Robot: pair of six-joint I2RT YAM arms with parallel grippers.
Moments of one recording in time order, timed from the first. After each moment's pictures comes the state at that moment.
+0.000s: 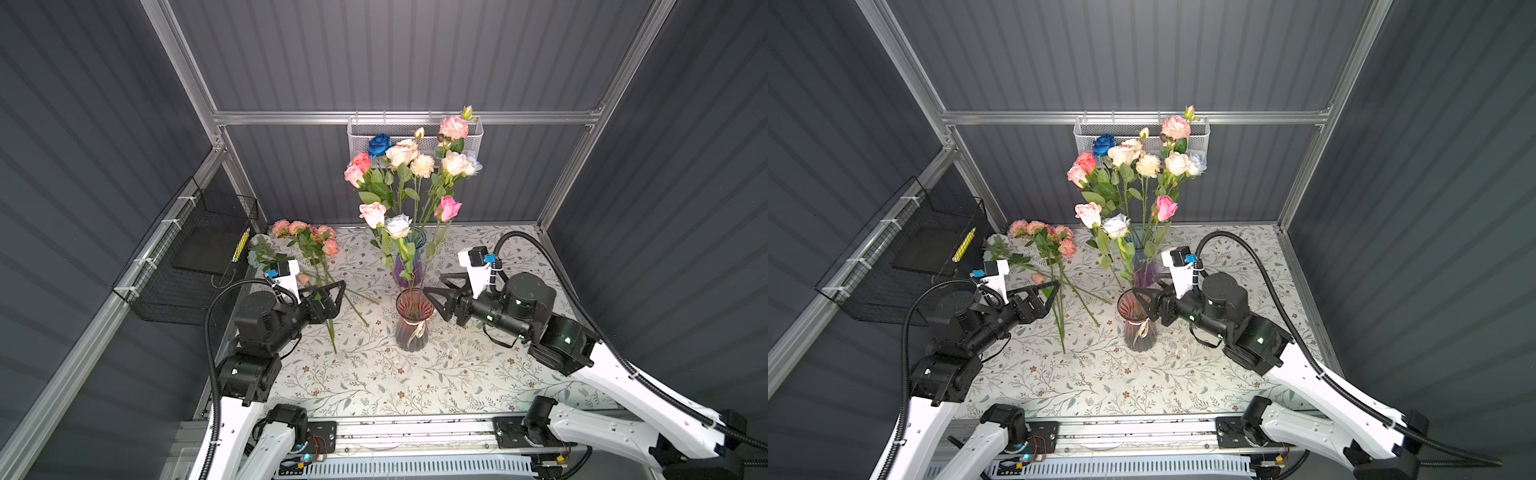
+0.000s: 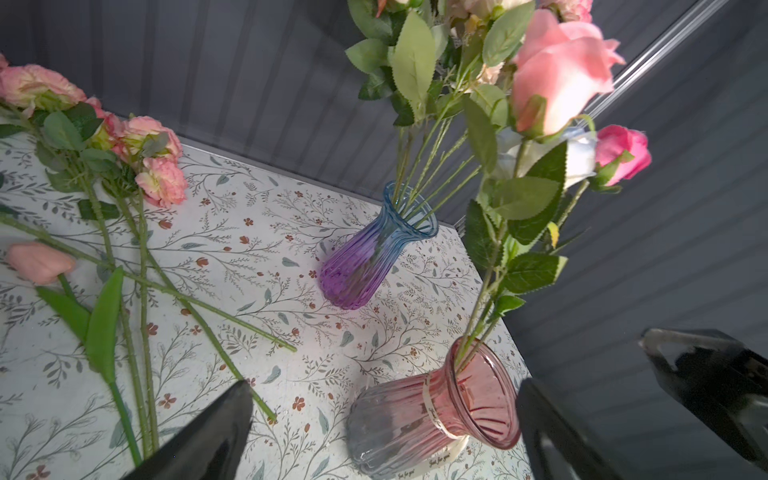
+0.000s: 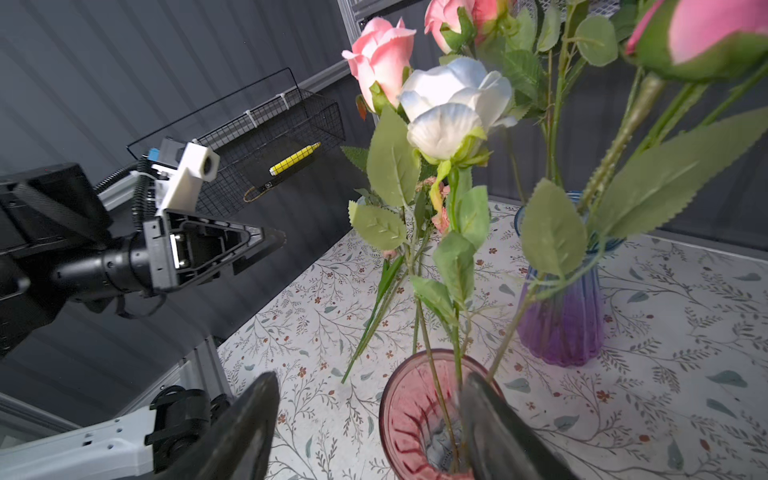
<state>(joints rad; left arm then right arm) -0.22 0.66 0.83 -0.44 0.32 -0.53 0.86 0.91 1.00 -0.24 -0.06 0.33</state>
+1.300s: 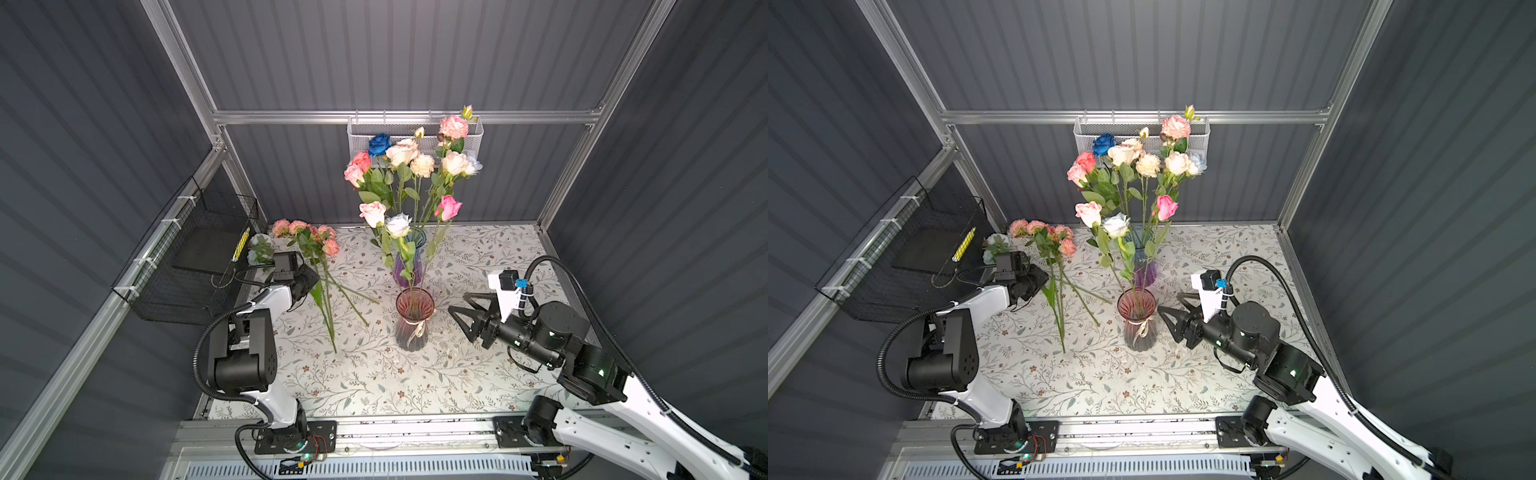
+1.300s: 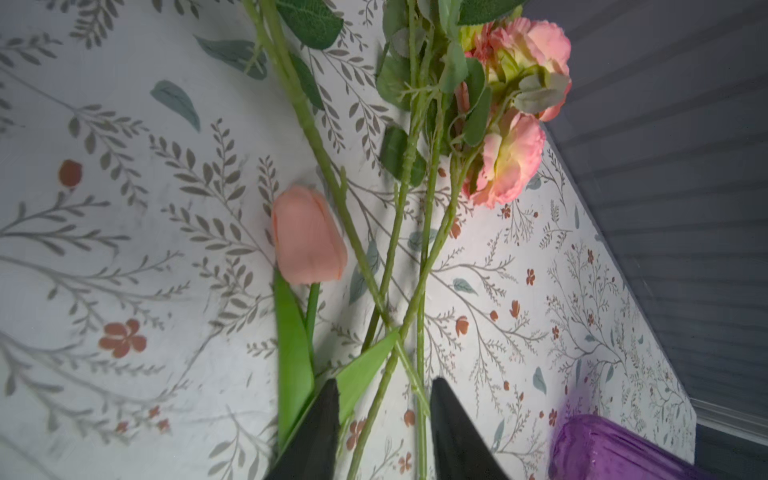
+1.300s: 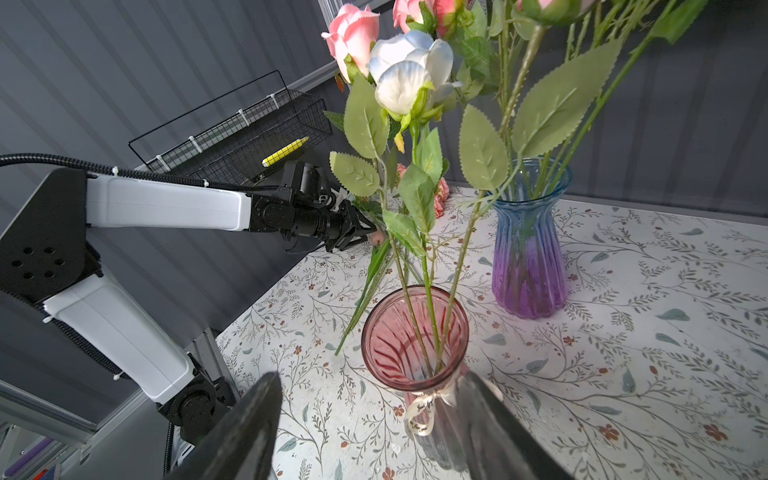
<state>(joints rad) 0.05 1.71 1.00 -0.08 0.14 -0.76 0.86 0.66 0.84 -0.32 -0.01 0.35</state>
